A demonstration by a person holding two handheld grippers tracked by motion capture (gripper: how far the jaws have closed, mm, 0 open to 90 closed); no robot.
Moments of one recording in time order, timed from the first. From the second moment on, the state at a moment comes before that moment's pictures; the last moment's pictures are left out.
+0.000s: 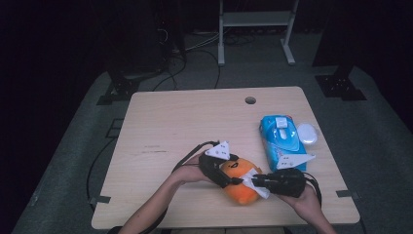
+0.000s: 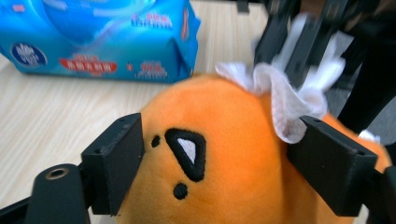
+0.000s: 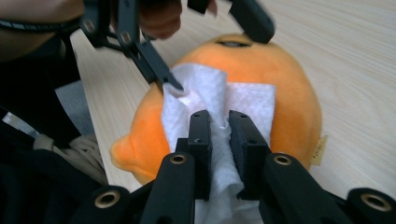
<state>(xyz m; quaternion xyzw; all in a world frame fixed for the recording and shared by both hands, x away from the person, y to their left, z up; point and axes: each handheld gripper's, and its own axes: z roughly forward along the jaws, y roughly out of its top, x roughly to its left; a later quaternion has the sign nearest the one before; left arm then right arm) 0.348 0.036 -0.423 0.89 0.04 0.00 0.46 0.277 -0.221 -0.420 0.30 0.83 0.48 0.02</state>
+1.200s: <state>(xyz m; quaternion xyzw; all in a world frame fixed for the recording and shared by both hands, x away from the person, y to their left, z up) 0.342 0.048 -0.422 0.87 0.06 0.01 0.48 0.283 -0.245 -0.423 0.34 0.78 0.52 -0.01</state>
